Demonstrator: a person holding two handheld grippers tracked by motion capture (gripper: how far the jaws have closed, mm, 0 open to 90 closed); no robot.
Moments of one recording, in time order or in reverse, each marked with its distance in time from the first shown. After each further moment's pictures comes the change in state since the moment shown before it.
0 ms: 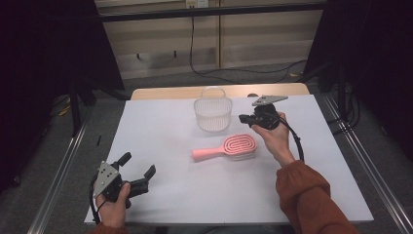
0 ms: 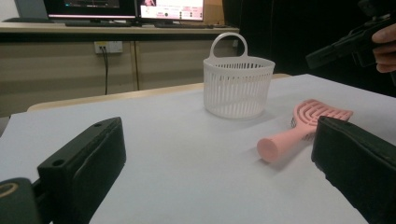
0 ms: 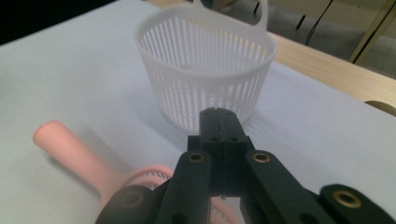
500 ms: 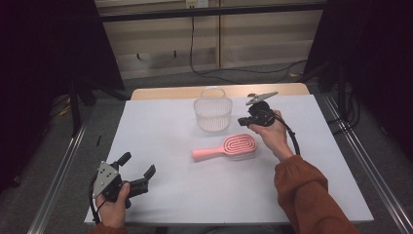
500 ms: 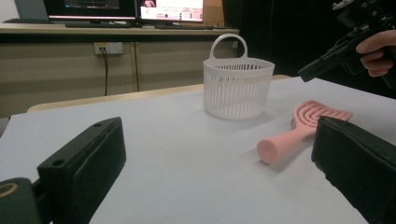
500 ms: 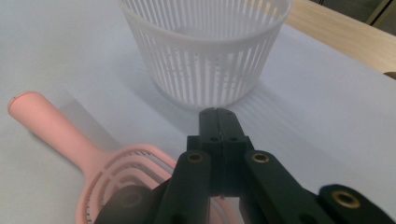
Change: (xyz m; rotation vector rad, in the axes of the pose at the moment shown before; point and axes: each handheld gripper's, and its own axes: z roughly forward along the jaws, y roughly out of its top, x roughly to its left) left arm 0.001 0.000 0.000 0.002 0.000 0.001; right arm -0.008 0.004 0.018 0.153 0.017 0.001
